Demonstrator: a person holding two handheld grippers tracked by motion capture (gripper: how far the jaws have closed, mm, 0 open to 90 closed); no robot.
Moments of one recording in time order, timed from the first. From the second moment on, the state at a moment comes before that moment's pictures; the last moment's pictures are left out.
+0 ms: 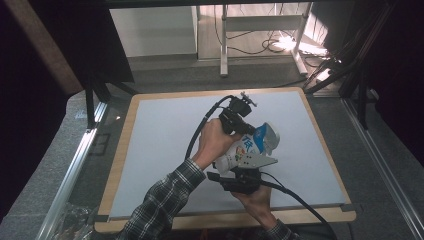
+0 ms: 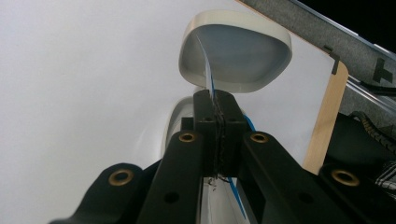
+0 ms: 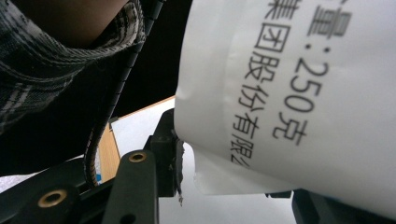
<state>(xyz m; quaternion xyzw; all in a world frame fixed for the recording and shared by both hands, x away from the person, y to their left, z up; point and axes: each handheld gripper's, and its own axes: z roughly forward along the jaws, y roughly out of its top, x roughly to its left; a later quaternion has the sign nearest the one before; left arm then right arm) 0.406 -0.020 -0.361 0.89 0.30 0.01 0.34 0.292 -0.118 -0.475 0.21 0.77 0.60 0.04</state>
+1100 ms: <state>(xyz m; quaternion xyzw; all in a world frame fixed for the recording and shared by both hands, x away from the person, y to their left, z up) 0.405 -0.016 -0.361 0.89 0.30 0.02 0.34 0.294 -0.116 -0.476 0.20 0.77 0.60 0.04</state>
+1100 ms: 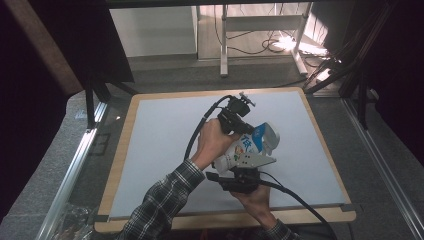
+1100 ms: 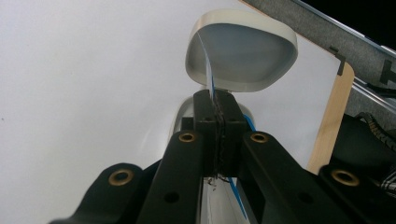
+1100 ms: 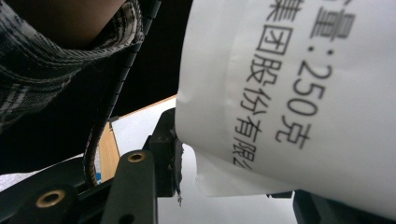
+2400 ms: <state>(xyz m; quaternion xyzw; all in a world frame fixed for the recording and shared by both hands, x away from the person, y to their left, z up) 0.398 -0.011 -0.367 0.88 0.29 0.02 0.37 0.302 -0.119 -0.490 0.21 0.78 0.59 0.03</state>
